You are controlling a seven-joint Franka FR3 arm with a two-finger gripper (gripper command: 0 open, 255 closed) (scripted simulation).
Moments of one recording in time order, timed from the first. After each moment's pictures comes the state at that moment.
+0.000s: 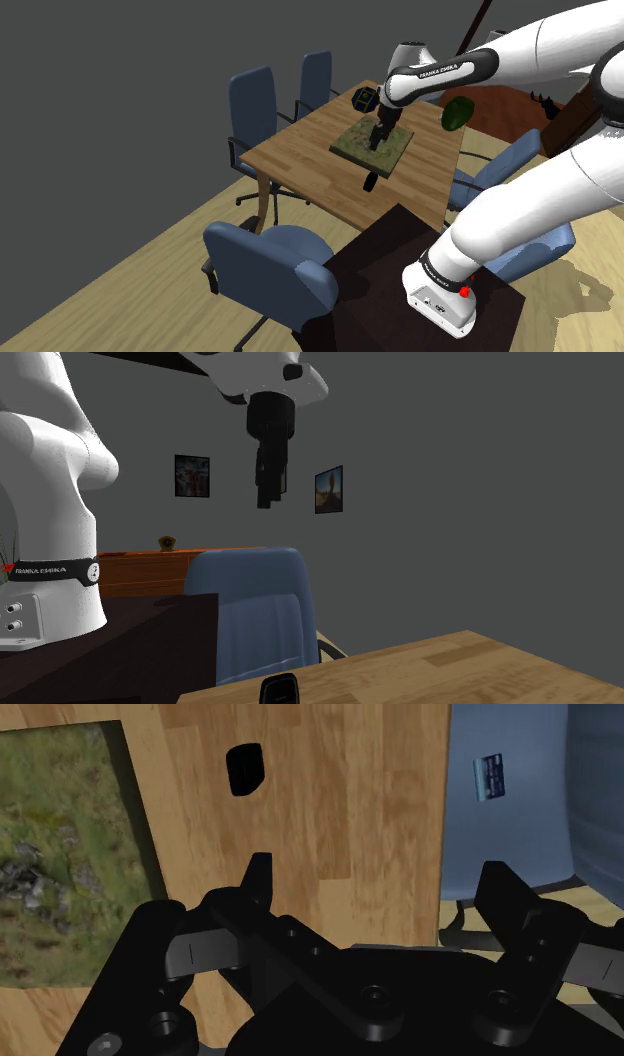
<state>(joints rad) -0.07 -0.30 -0.28 -2.49 -0.19 2.17 -0.38</state>
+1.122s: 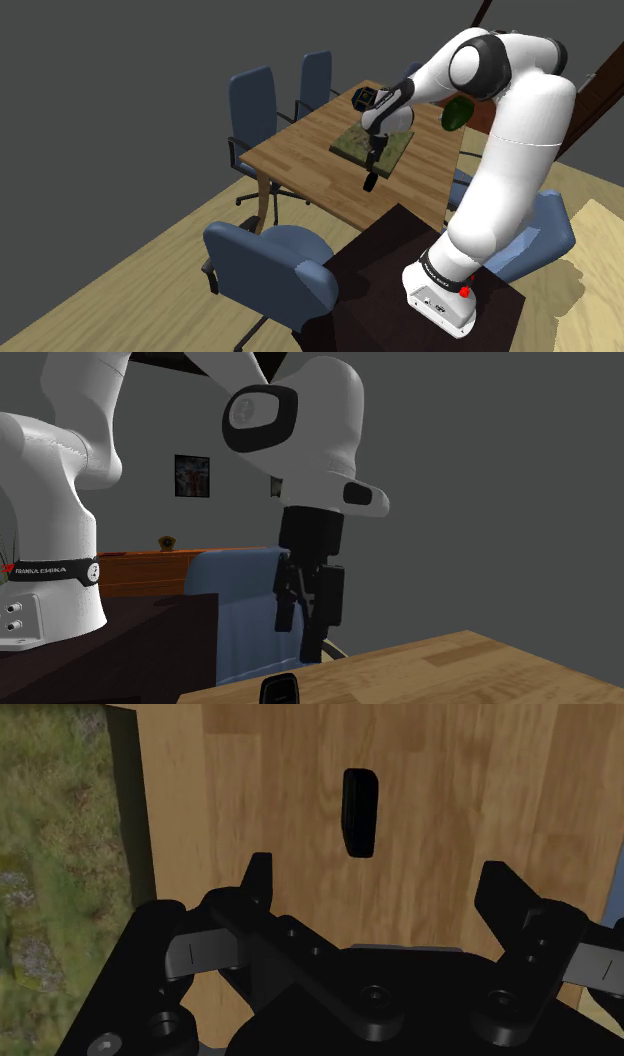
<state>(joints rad) -0.16 0.33 -0.36 -2.26 -0.02 2.45 -0.76</state>
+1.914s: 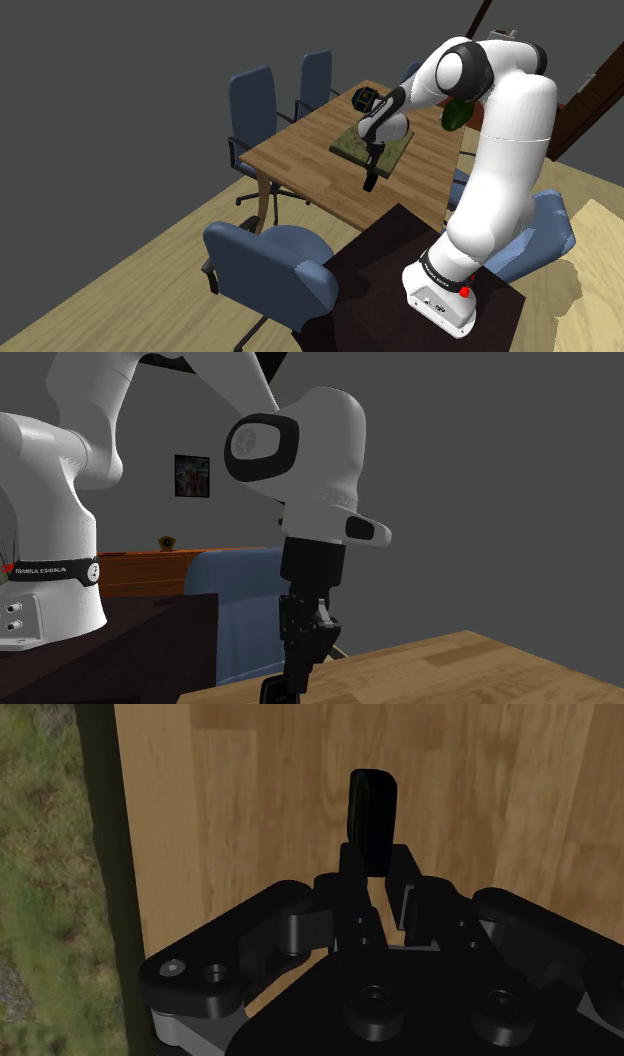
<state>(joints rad) -0.19 0.42 -0.33 -2.24 0.02 2.52 -0.78</state>
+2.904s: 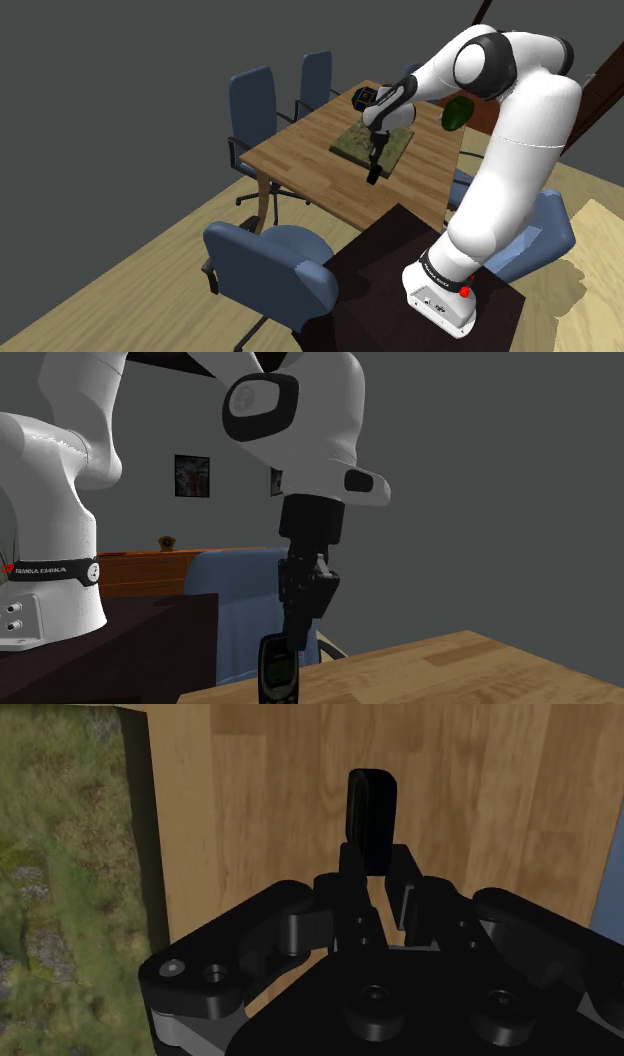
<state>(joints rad) -0.16 0.30 -0.36 -2.25 -0.03 2.42 -0.76</state>
